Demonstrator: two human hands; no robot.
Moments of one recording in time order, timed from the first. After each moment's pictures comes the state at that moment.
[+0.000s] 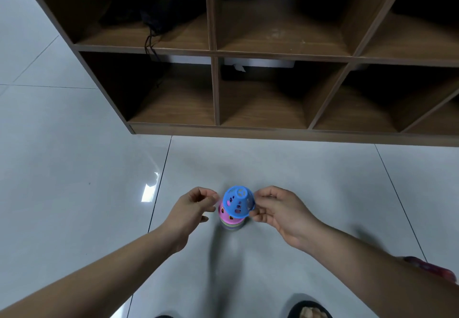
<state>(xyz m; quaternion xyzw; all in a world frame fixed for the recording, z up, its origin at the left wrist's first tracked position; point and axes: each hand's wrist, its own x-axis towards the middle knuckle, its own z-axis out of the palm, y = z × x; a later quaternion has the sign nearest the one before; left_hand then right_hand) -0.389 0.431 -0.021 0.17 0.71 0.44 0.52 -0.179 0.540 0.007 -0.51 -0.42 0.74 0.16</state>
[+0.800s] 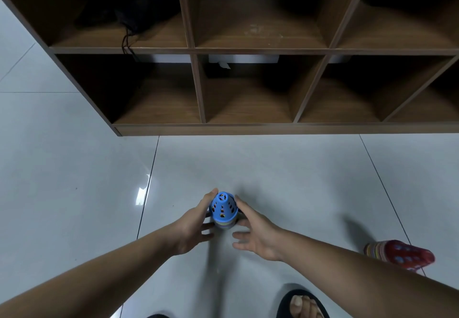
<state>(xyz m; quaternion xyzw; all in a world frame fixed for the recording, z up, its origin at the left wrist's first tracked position) -0.359 0.438 -0.043 0.14 0.64 0.33 0.68 -0.177 0.510 -0.057 -0.53 -0.30 0.80 0.02</state>
